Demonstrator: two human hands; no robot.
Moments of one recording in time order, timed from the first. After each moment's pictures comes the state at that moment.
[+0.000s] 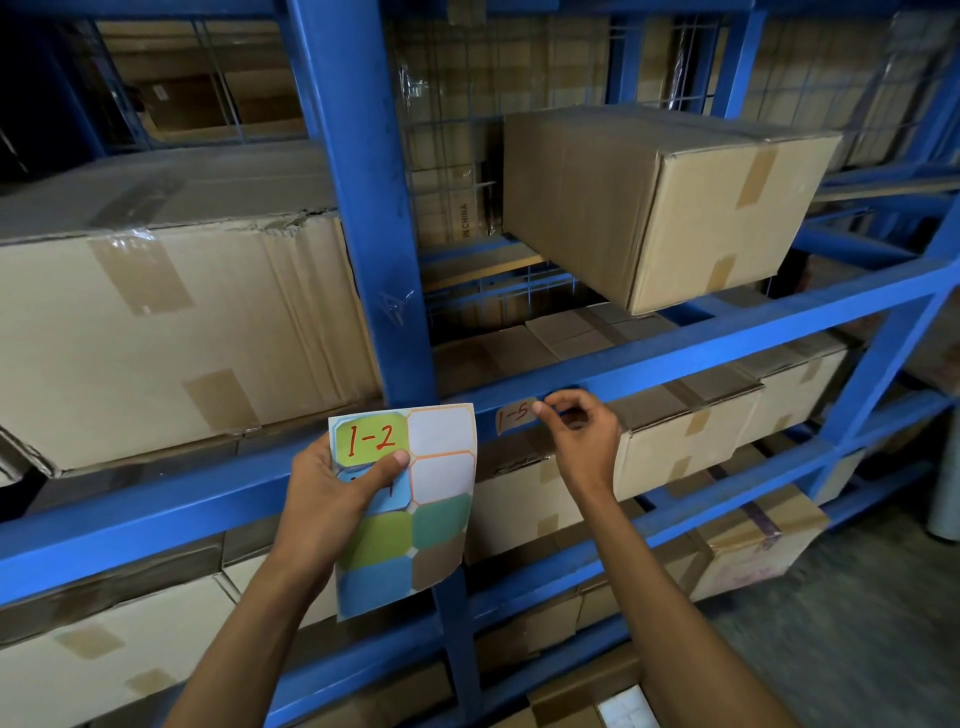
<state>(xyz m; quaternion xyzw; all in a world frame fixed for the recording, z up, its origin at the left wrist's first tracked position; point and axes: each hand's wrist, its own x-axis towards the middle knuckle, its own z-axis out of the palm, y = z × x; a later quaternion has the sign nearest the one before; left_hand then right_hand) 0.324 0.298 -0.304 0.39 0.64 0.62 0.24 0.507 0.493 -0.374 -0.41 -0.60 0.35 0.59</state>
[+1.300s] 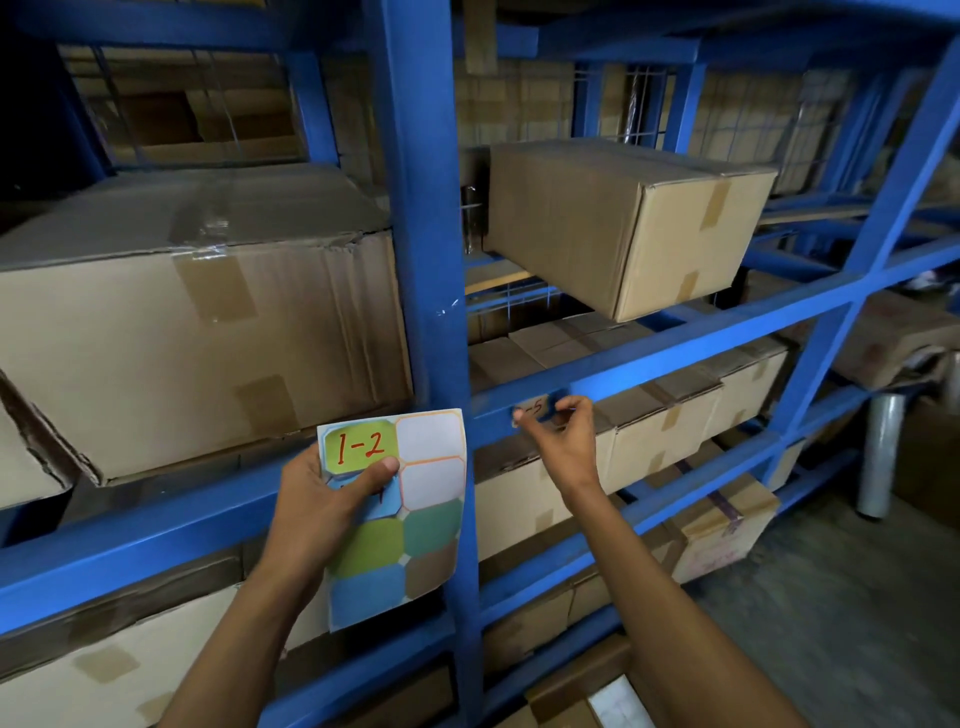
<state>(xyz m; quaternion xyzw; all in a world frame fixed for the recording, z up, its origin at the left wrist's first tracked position) 0.278 0.253 -0.292 0.40 0.61 0.62 0.28 0.476 0.438 -0.354 -0.45 -0.55 0.43 0.55</state>
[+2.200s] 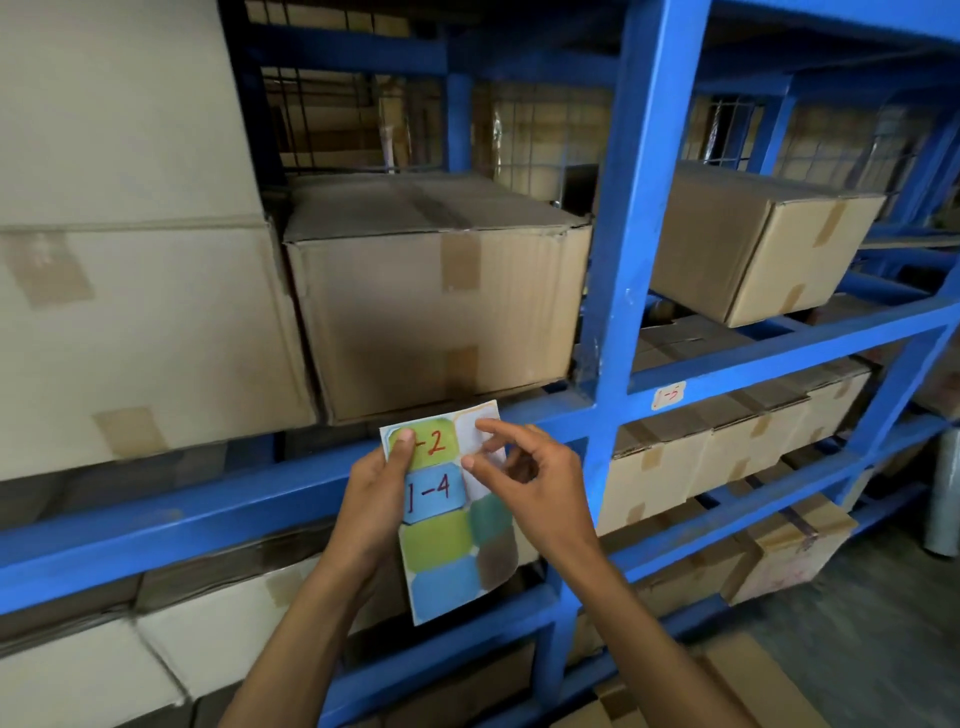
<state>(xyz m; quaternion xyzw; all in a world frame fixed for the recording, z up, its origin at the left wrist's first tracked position) 0.170 0.132 -0.283 0.34 0.57 0.65 0.36 0.314 0.211 -0.304 -0.31 -0.72 0.38 0.50</state>
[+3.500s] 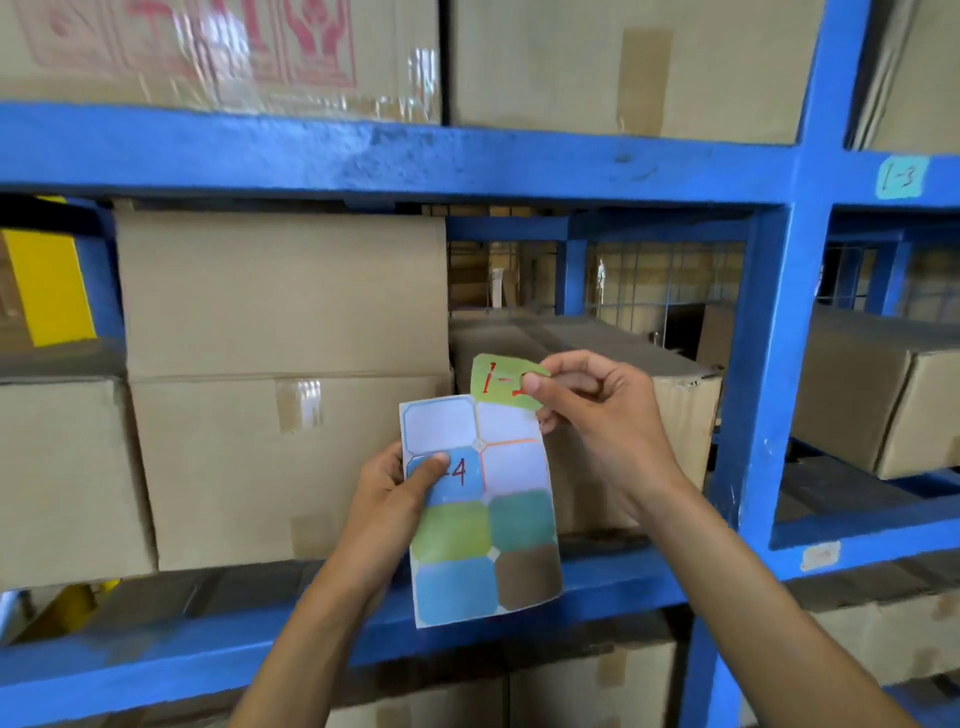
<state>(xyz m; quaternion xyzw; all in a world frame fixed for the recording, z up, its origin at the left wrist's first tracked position) 0.069 0.083 -0.178 0.40 0.50 0.72 0.24 0.230 0.190 -0.113 -0.07 -0.67 0.51 0.53</state>
